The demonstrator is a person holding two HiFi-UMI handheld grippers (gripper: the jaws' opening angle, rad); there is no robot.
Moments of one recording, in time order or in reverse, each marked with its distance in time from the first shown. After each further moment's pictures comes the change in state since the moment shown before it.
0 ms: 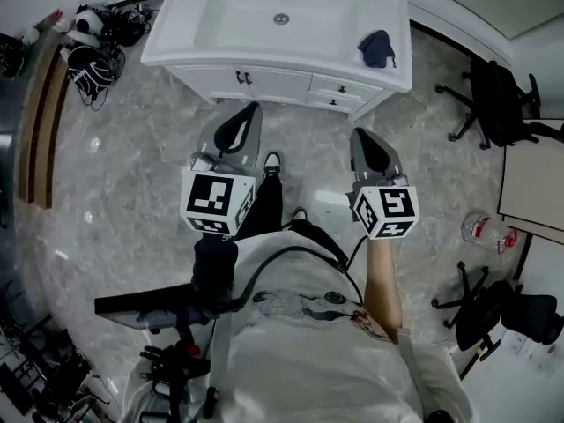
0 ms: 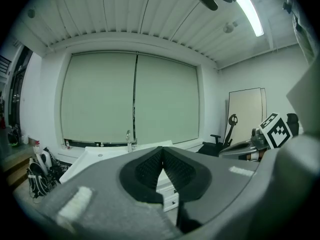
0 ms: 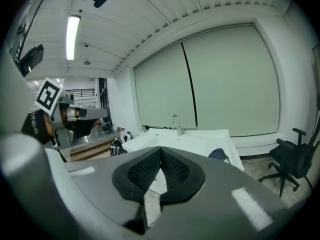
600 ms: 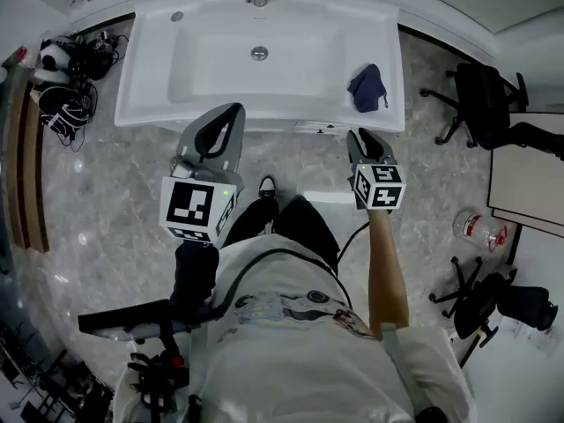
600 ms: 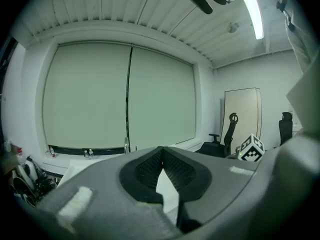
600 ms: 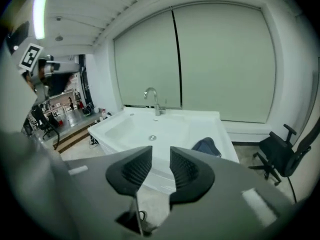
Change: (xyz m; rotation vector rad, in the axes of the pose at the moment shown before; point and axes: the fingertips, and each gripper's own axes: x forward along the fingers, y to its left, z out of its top) left arm 0.165 0.109 0.037 0.034 0.016 -0.127; right arm 0.181 -0.138 -0.049 0.031 0.281 -0.158
